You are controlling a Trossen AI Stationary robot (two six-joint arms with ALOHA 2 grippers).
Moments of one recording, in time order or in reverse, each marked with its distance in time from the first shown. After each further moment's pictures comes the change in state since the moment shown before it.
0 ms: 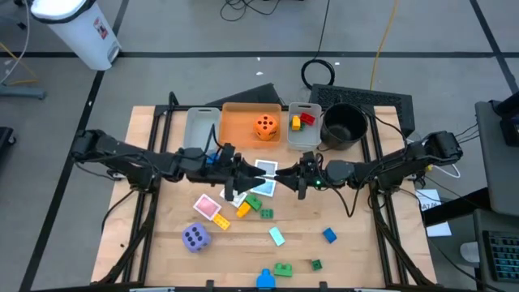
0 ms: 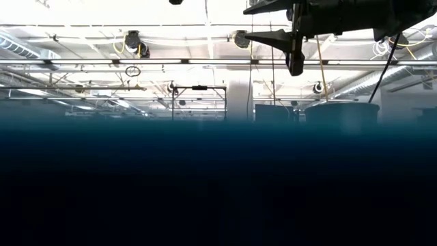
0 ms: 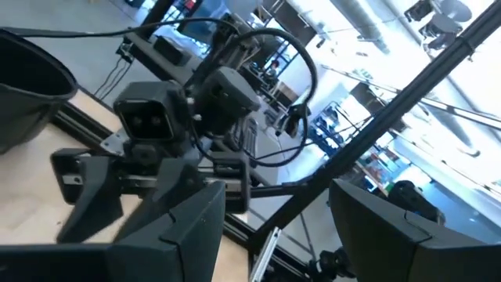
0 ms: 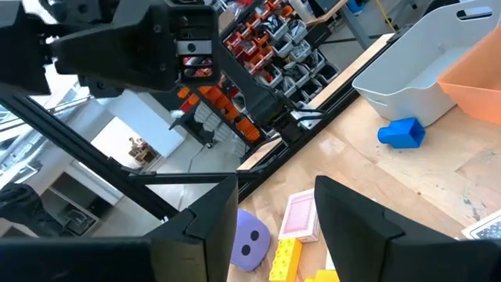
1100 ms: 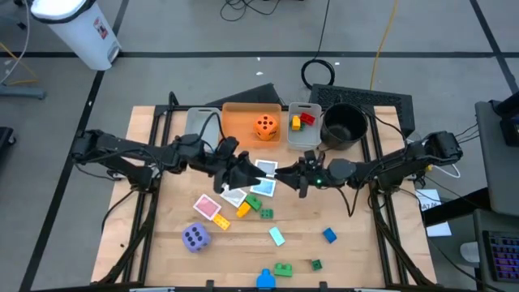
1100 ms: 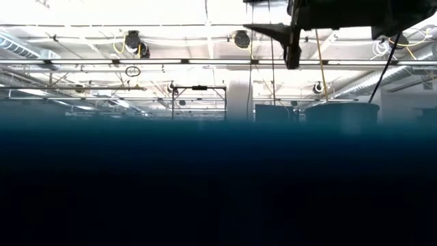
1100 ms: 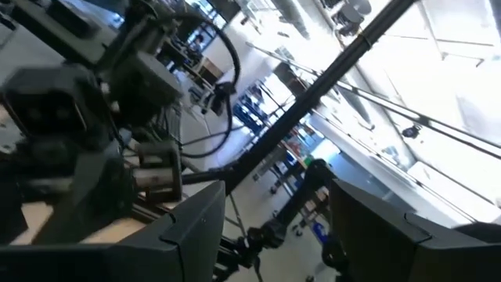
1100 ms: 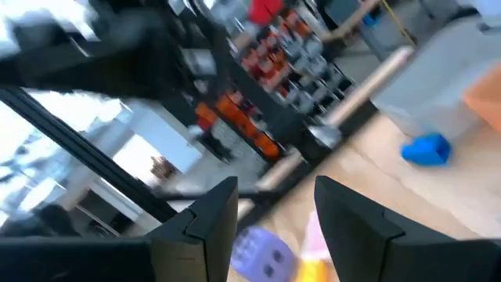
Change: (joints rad) left arm 0.125 0.000 0.001 0.118 0.385 -0.086; right arm -0.014 0.000 0.000 0.090 -0.006 0.020
